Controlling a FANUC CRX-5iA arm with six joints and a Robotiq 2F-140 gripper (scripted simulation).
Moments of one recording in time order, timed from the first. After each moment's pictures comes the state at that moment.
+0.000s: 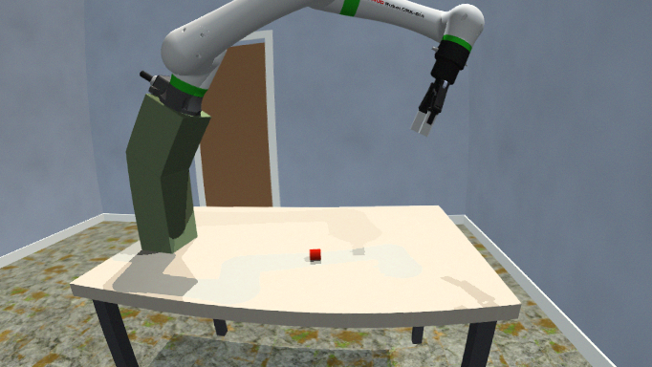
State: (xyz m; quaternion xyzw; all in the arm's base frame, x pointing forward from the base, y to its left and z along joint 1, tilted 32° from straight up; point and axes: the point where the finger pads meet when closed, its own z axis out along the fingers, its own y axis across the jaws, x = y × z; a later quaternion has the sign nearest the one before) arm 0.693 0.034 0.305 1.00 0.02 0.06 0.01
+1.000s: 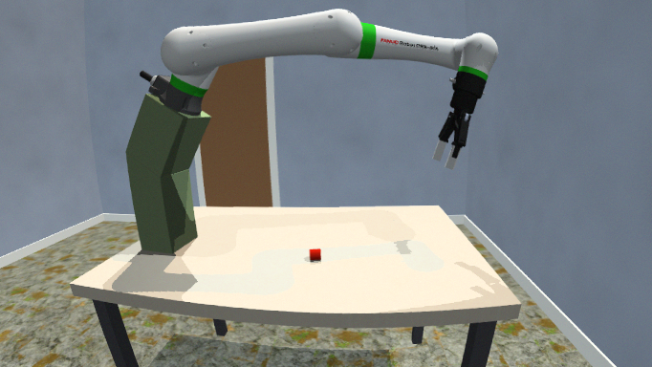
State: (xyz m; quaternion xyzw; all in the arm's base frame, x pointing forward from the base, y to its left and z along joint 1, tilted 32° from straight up) arm 0.809 0.048 0.266 0.99 0.02 0.11 0.01
